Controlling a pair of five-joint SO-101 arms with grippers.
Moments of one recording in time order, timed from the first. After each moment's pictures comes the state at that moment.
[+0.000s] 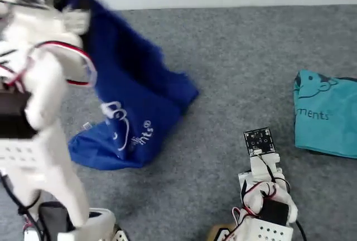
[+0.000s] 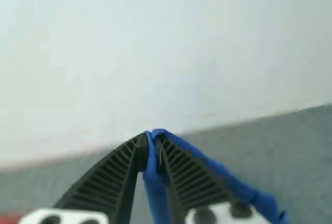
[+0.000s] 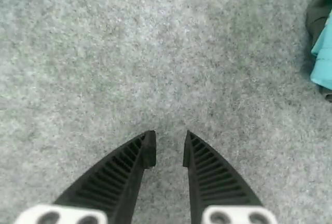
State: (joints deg) left arm -4.0 -12.6 -39.3 86.7 0.3; right arm 11.9 -103.3 95.6 74.7 23.9
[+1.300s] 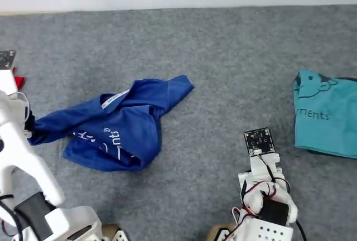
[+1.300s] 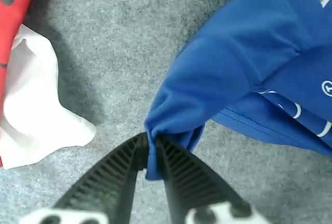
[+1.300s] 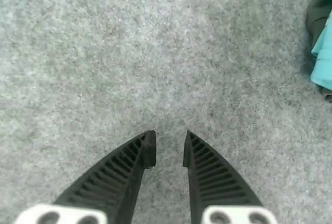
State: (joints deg) left arm -39.2 -6.5 3.2 97.3 -20.8; right arm 11.9 -103.3 95.6 74.3 24.0
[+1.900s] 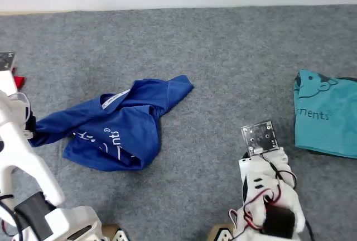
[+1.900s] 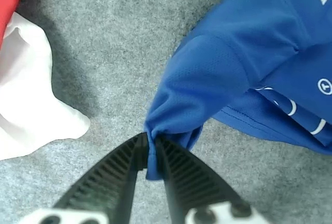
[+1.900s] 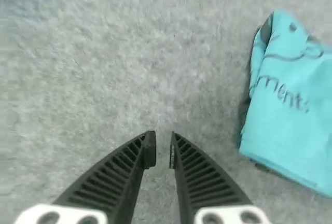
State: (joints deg) left arm -39.2 -6.5 3.2 98.9 -18.3; right arm 5.4 -101.8 77.3 73.5 24.4
